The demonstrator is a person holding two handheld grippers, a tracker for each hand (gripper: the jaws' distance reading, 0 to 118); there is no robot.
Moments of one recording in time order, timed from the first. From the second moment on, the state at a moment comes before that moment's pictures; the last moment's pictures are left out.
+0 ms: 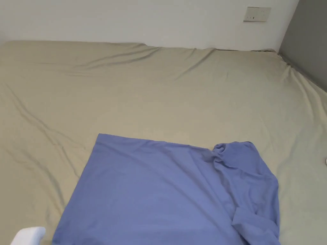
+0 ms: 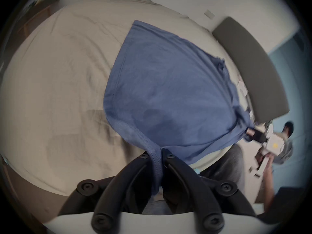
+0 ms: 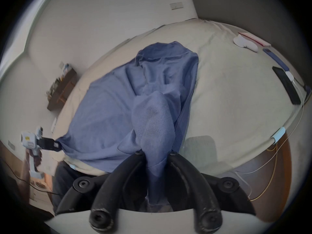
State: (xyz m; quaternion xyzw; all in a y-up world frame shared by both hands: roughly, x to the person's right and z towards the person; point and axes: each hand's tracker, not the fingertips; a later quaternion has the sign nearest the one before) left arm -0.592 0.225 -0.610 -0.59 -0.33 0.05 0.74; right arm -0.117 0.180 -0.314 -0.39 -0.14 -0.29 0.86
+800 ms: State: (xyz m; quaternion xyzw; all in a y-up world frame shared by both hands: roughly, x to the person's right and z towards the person) left arm -0.493 0.200 -0.763 -0.59 -0.19 0.19 0.76; right arm -0.041 0.168 -0.451 -0.40 -0.26 -0.22 0.85
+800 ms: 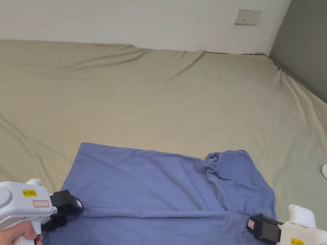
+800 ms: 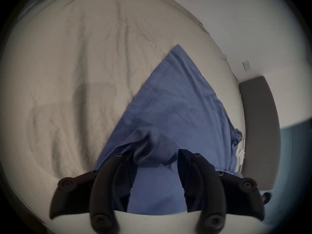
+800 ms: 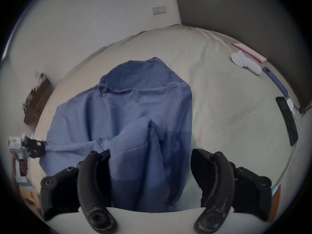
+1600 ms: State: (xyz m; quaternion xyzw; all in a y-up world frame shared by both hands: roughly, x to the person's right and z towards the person) left arm -0.501 0.191 -0.697 -0.54 -0.26 -0.11 0.80; right arm -0.099 0.162 -0.443 -0.50 -0.20 -0.15 0.83
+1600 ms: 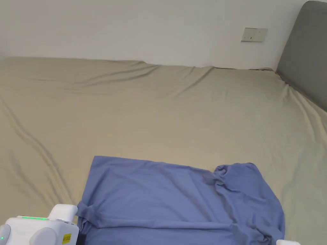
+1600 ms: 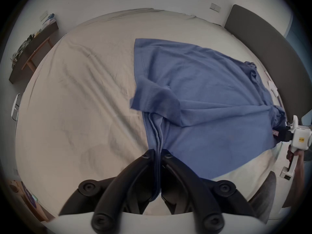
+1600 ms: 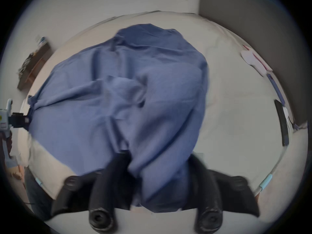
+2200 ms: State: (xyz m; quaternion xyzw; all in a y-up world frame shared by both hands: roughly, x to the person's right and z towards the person) left arm -0.580 0.251 -0.676 -0.59 -0.26 0.05 0.76; right arm -0.084 0.231 -0.399 -0.47 -0.15 -0.22 0.84
